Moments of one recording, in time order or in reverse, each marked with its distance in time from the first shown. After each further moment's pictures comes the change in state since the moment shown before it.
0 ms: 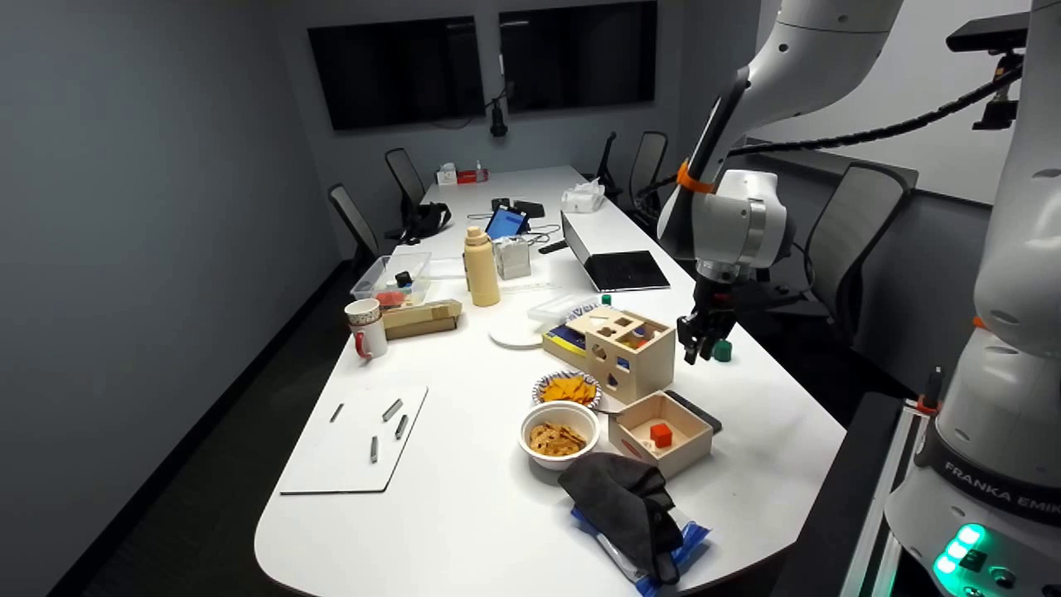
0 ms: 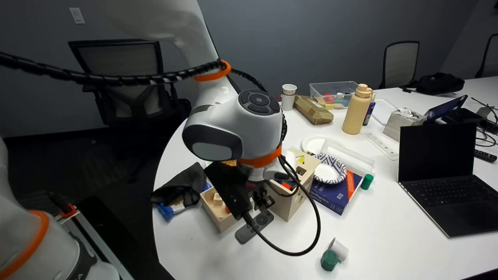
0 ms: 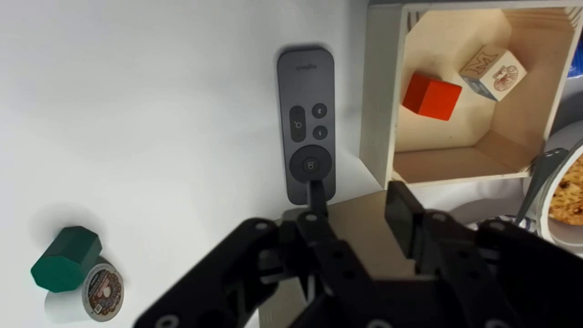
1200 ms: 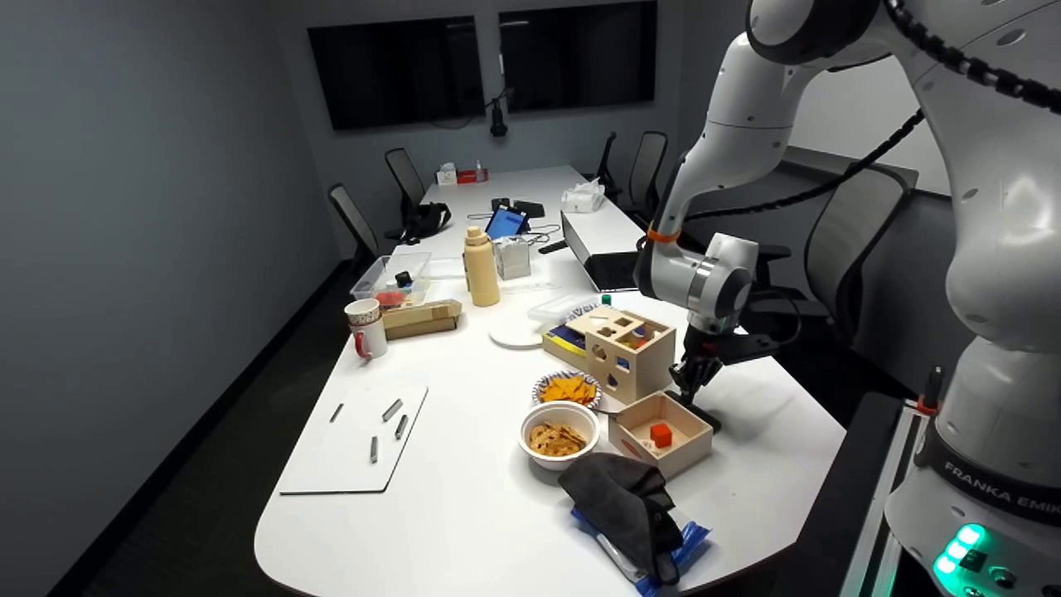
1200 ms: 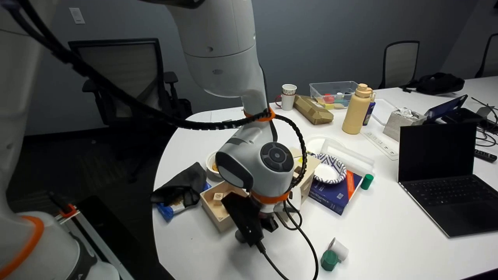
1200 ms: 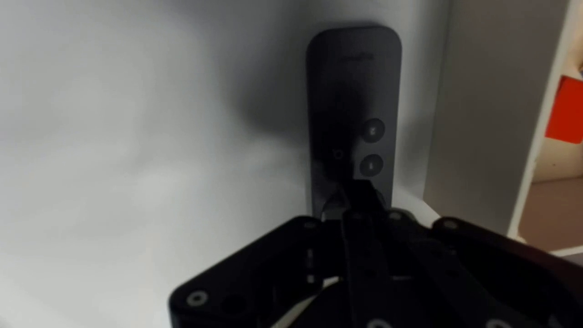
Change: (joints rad) arm -0.193 0.432 0.193 0.291 0.431 0.061 -0.462
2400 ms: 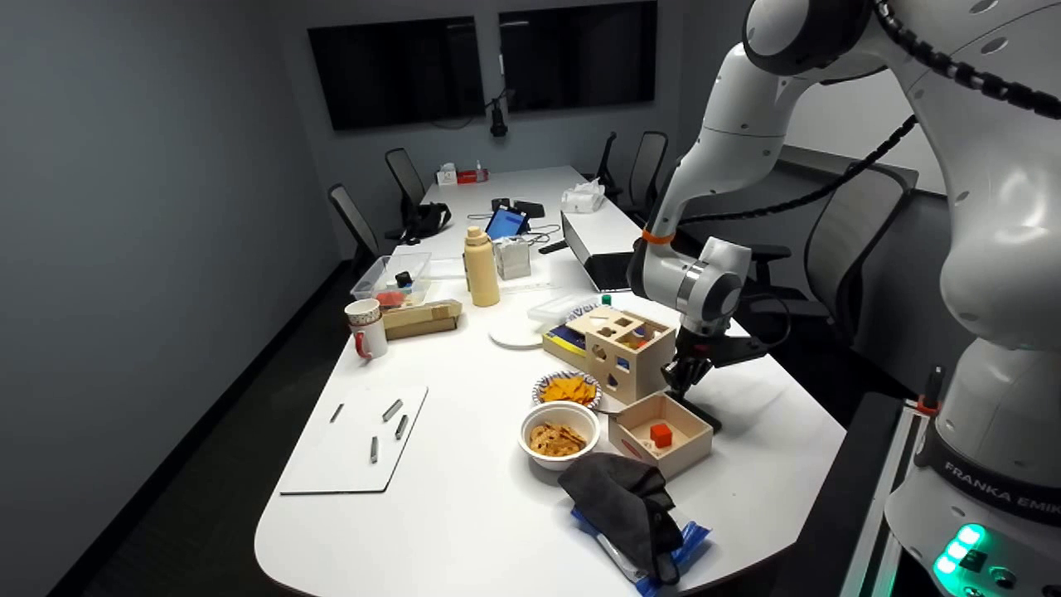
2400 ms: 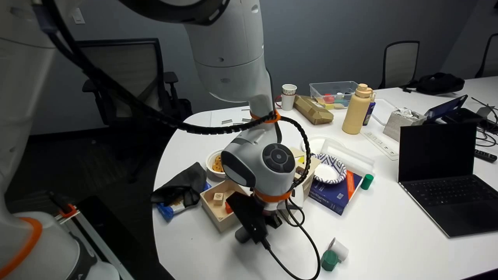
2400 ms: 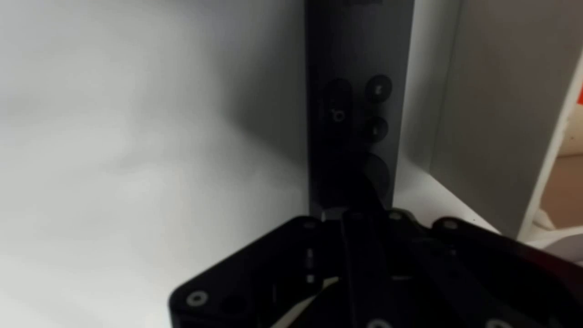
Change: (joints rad) arm -0.051 0.051 0.062 0.063 0.047 0.042 -0.070
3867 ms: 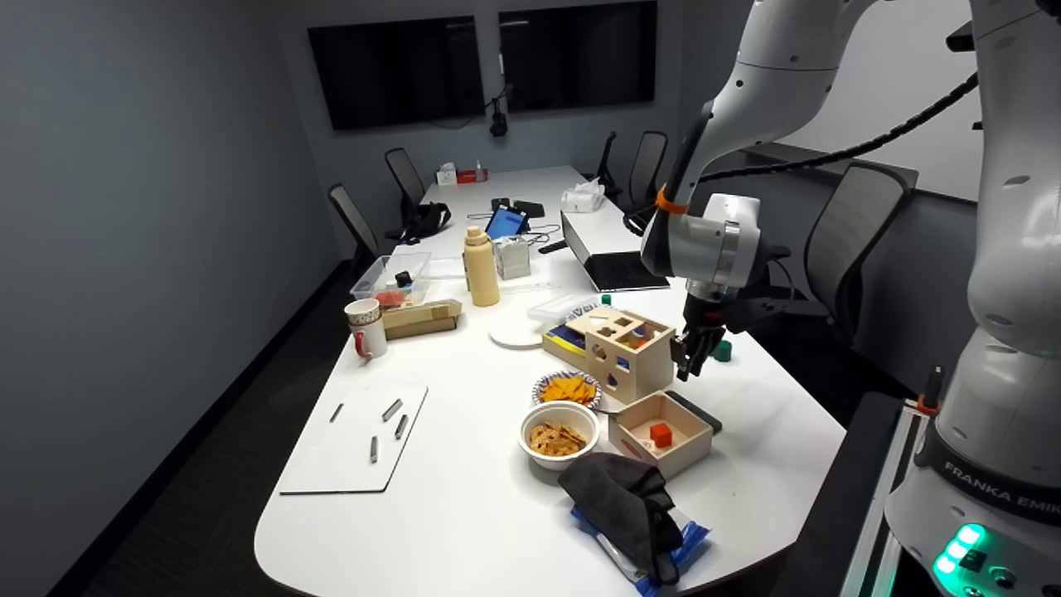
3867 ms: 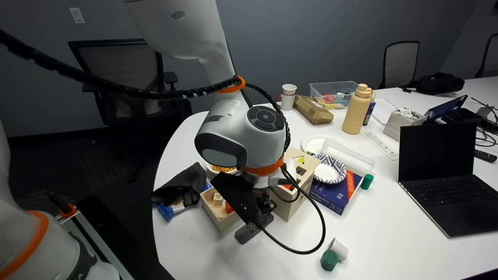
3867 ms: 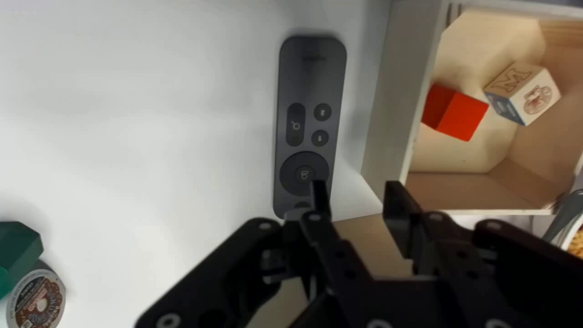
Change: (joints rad) arm 0.211 -0.329 -0.190 -0.258 -0.363 -0.087 0.326
